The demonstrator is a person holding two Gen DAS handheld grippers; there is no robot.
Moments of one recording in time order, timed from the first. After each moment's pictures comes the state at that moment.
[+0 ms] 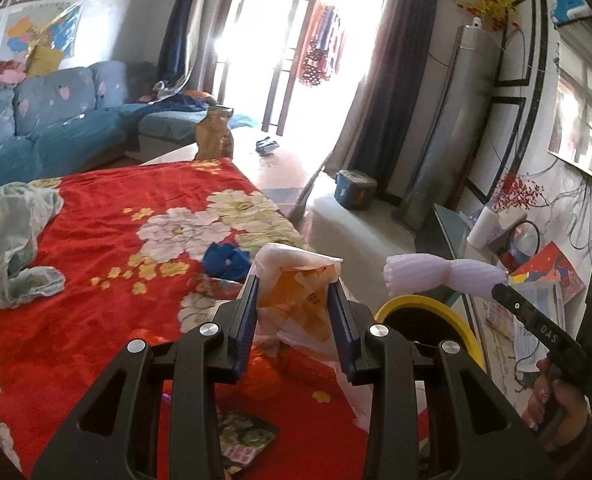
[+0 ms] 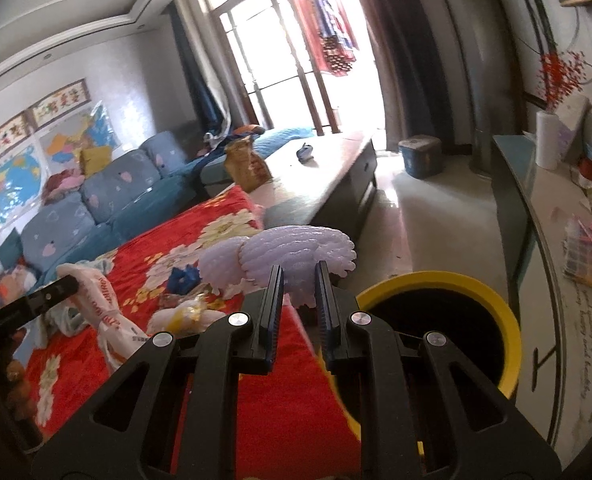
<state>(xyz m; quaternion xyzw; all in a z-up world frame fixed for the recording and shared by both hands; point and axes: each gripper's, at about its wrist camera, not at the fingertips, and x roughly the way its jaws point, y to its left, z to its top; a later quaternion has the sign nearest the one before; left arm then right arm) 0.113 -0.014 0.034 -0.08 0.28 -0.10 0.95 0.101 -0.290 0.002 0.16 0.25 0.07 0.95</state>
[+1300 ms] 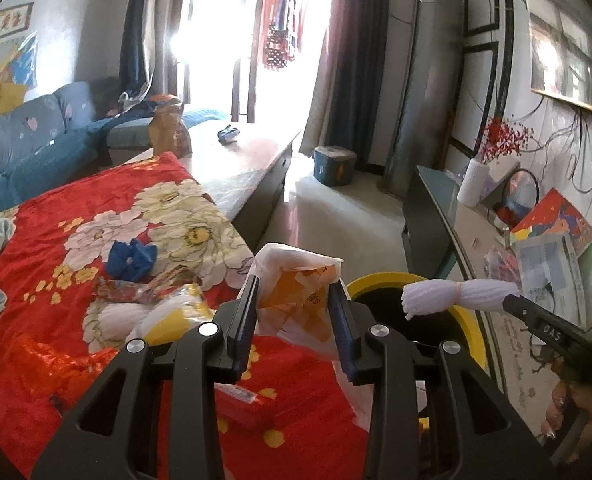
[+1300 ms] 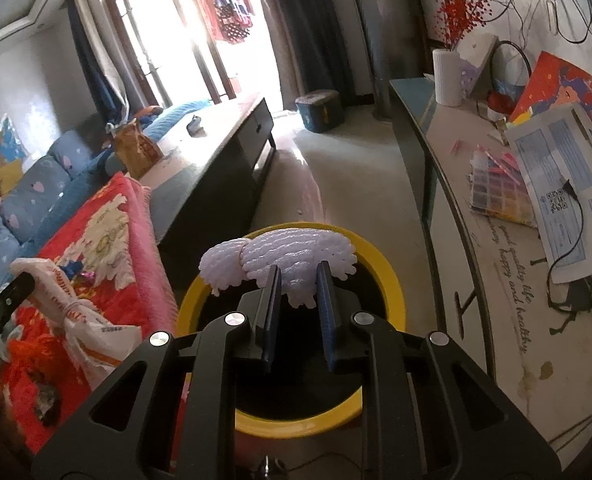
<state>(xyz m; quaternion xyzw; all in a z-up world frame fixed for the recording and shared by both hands) 0.147 -0.153 -0.011 0.00 0.30 -0.12 0.95 0.106 -0.388 -0.062 0.20 0.34 -0.09 0.92</state>
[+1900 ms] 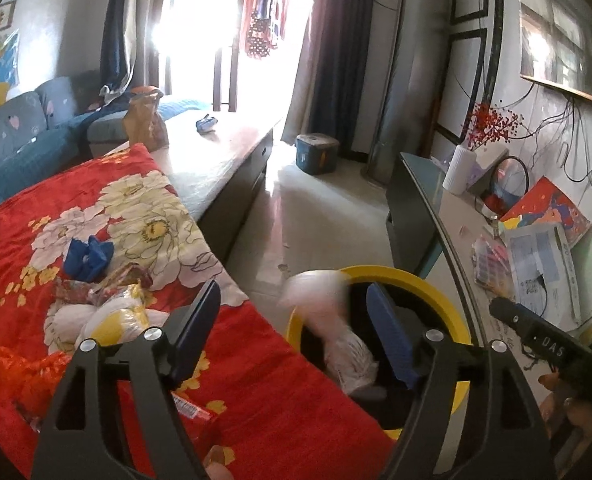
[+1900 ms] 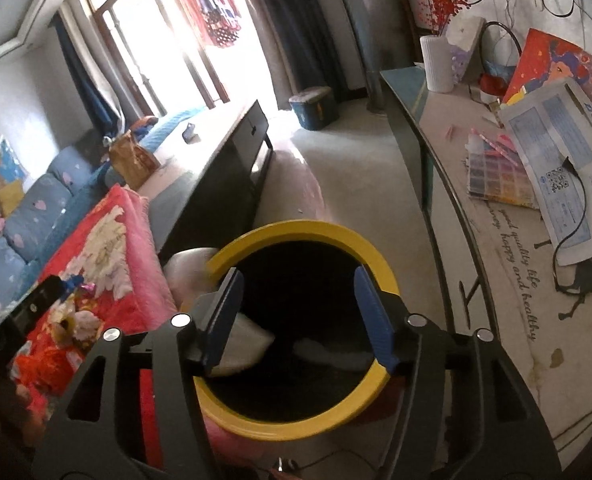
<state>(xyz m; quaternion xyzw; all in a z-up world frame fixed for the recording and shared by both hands) 0.160 -0.185 -0.023 0.00 0.32 -0.15 0.94 0.101 -0.402 -0.070 0.24 0.33 -0.09 0.91</state>
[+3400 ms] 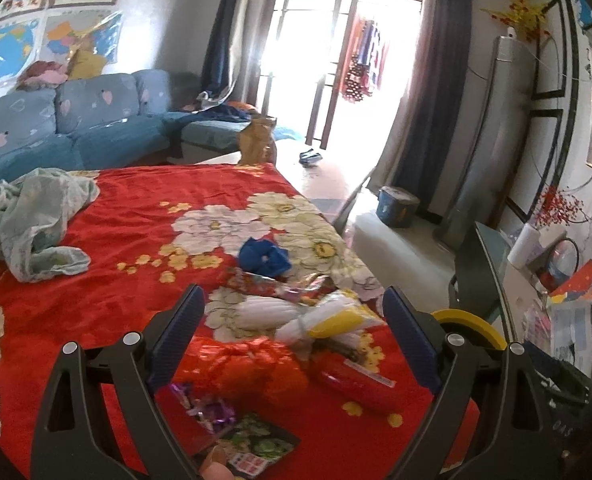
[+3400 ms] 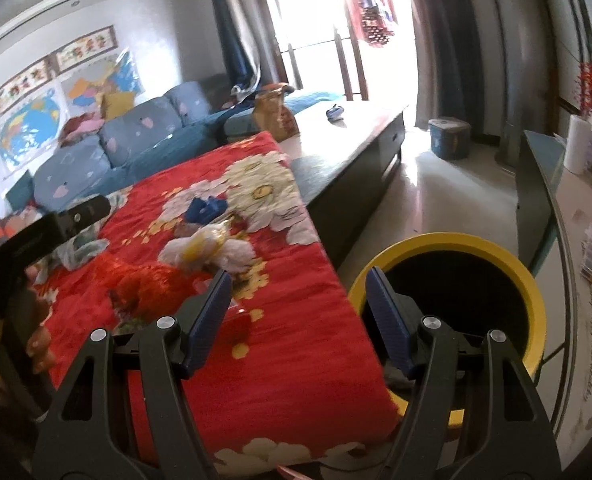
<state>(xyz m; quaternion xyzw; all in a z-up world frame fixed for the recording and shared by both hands) 0.110 -0.012 0.003 -0.09 0.26 -0.01 0.96 0.089 -0.244 -0.029 0.10 0.30 0.13 0.94</state>
